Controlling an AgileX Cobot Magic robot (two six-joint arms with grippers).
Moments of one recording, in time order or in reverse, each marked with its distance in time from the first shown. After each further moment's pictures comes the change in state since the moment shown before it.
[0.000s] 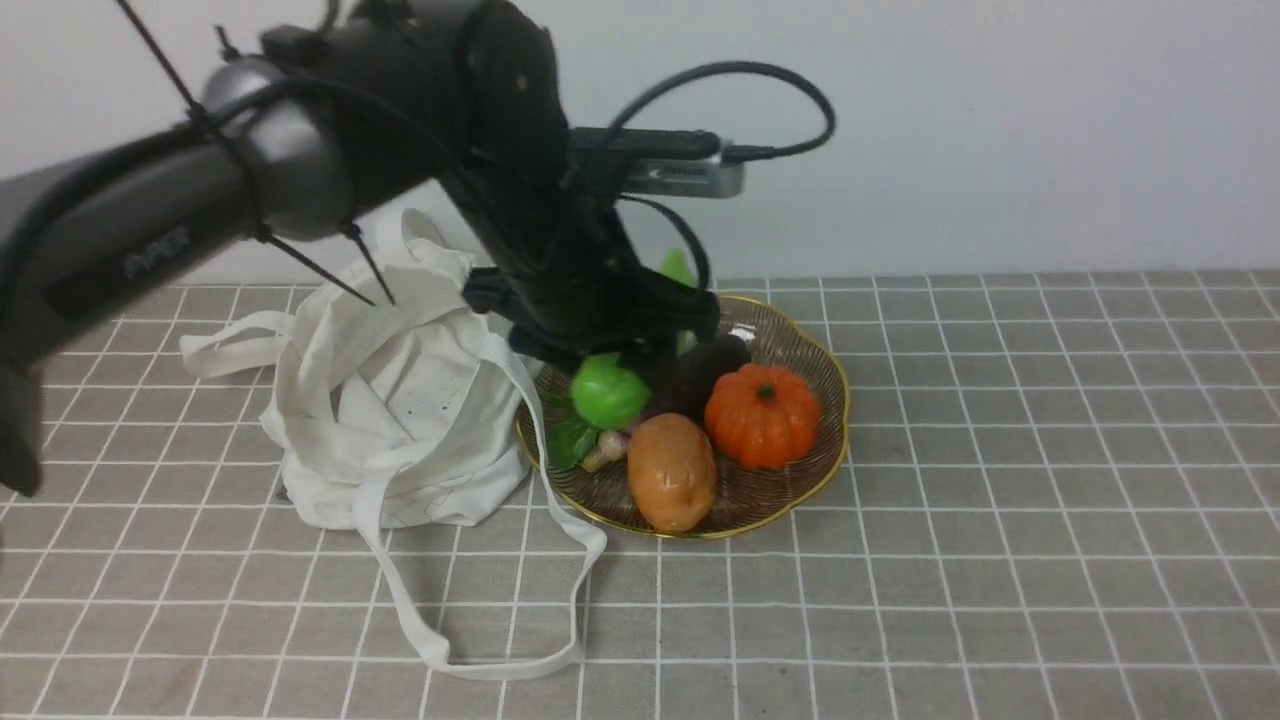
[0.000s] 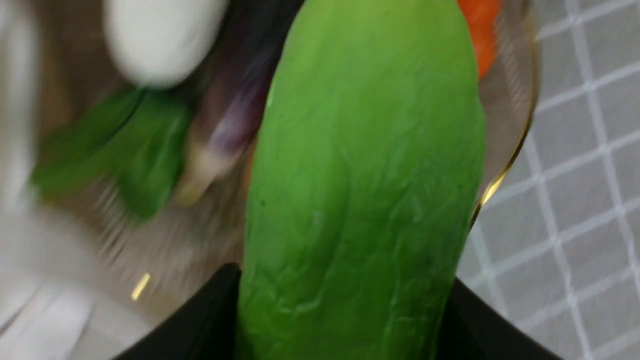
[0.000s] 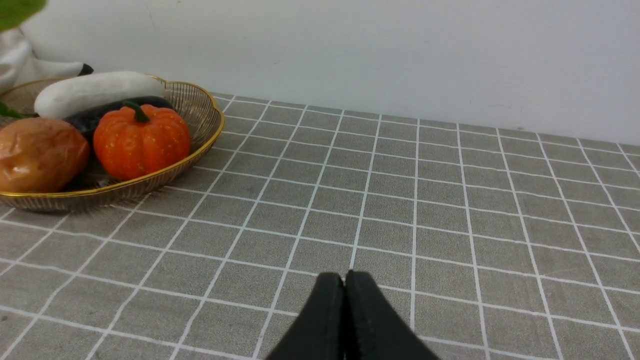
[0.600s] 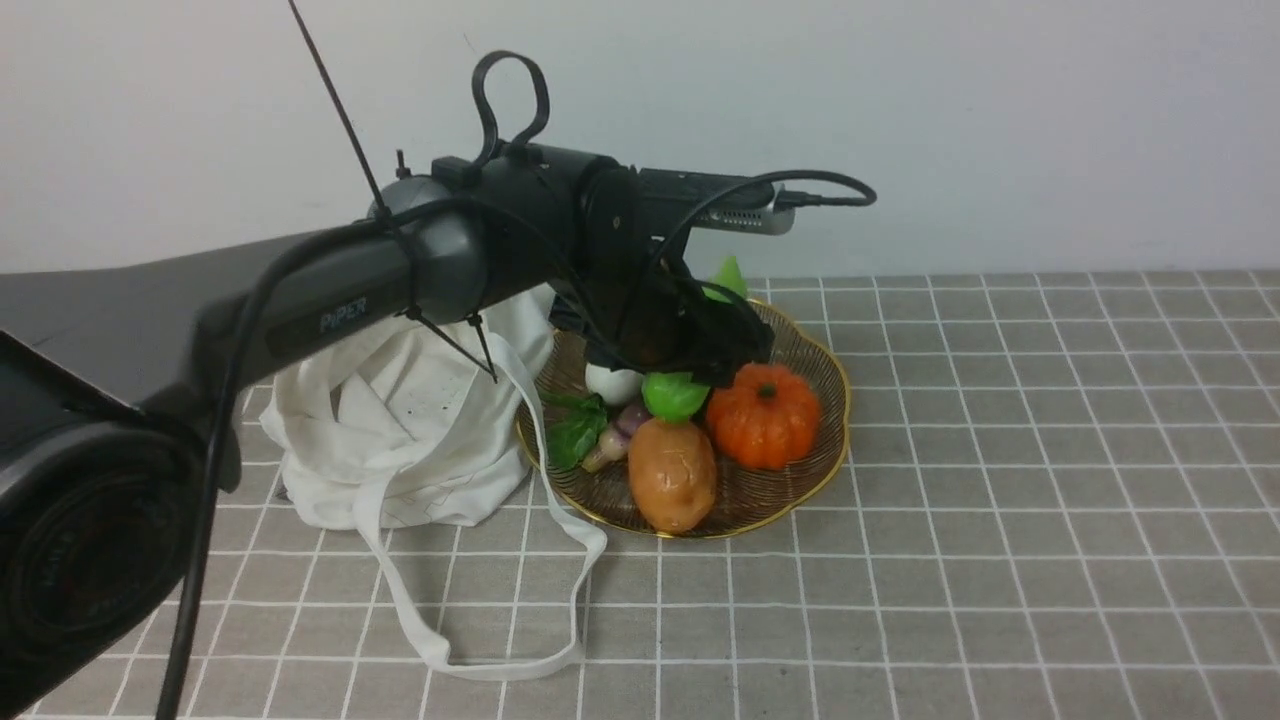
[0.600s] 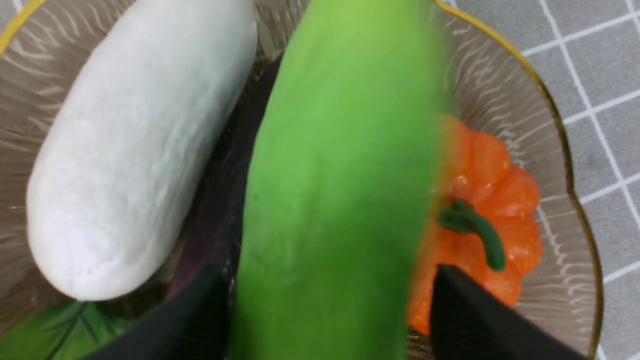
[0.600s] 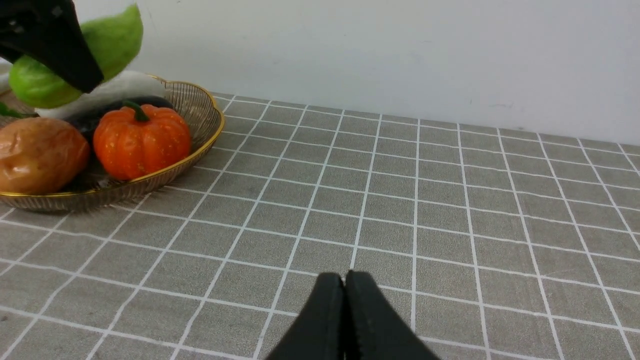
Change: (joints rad) right arm 0.000 0.000 0.000 0.000 0.000 0.000; left arm -0.013 0.150 0.001 0.025 -0.303 -0.001
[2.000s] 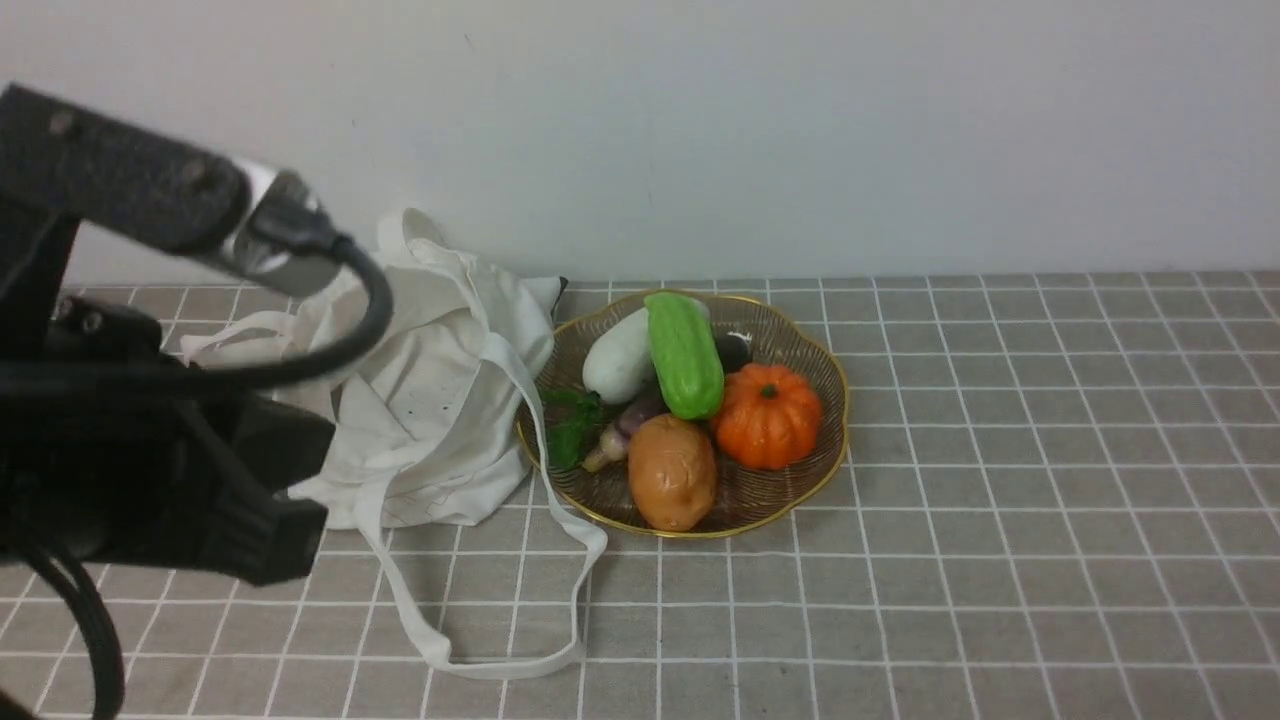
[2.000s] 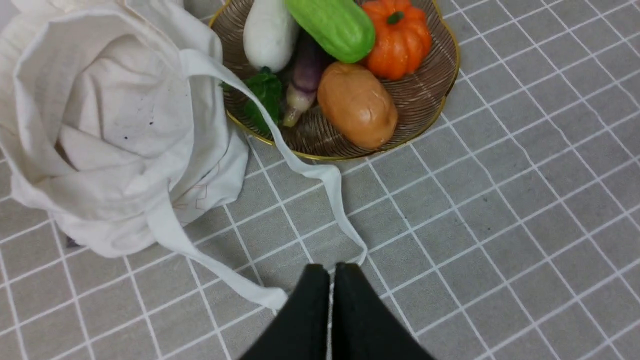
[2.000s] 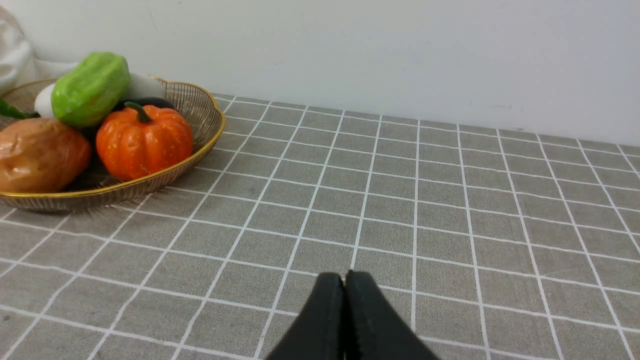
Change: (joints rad) right arm 0.000 0.000 0.000 0.000 0.000 0.000; left arm 0.000 -1.246 0.800 0.127 0.175 0.045
